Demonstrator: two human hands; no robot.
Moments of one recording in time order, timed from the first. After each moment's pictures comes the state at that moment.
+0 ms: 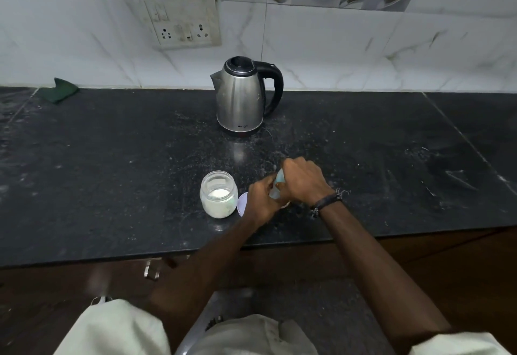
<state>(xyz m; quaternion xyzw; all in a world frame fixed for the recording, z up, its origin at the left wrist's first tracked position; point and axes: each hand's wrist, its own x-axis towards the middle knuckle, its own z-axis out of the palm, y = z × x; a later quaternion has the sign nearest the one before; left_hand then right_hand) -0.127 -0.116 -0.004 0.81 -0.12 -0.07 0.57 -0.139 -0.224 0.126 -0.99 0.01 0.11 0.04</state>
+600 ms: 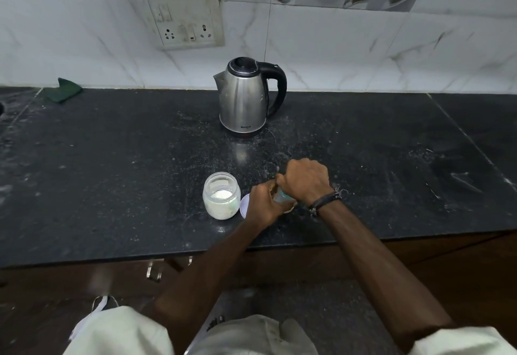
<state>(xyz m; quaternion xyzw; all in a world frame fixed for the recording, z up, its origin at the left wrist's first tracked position) -0.127 -0.118 -0.009 0.83 -0.11 -0.05 0.55 -0.134 -0.218 0.123 -1.00 0.04 0.06 -0.01</state>
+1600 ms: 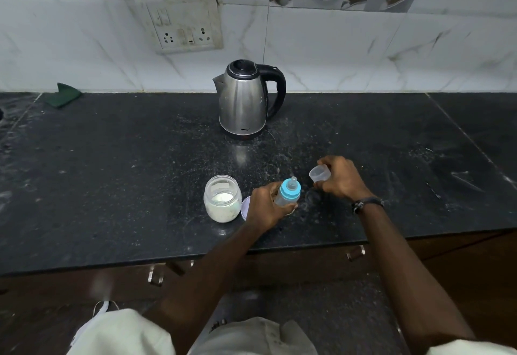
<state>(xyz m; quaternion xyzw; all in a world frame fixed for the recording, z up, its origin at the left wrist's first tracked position) -0.123 -0.115 -0.025 0.82 -0.12 -0.04 0.55 -0.130 -0.309 0.102 -0.96 0.11 0.05 0.24</state>
